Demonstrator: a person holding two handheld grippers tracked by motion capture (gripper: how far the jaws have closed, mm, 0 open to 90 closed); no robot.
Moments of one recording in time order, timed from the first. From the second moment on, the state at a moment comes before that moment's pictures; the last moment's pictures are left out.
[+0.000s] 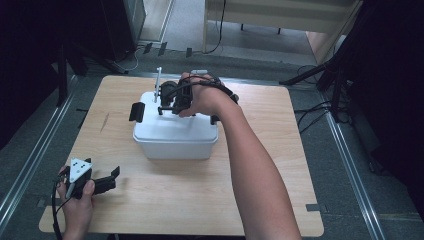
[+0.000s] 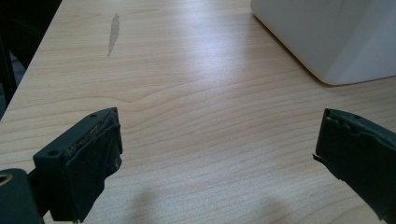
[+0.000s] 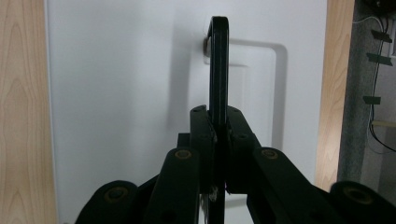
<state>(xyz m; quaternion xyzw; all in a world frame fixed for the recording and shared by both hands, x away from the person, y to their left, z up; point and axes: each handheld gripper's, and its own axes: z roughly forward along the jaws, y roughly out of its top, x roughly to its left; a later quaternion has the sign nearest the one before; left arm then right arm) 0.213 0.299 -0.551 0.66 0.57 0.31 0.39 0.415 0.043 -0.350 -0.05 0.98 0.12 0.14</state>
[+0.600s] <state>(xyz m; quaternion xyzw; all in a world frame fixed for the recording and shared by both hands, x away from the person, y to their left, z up) 0.213 0.299 -0.551 0.66 0.57 0.31 0.39 0.409 0.037 -0.346 -0.02 0.98 0.17 0.10</state>
